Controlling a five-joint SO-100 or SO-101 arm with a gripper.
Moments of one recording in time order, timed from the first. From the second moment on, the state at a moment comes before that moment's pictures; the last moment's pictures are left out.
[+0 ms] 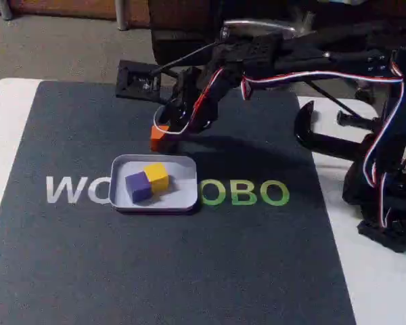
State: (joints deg) arm 32.8 75.6 106.3 26.6 -120.9
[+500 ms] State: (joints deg) arm 33.0 71.0 106.3 21.7 -120.9
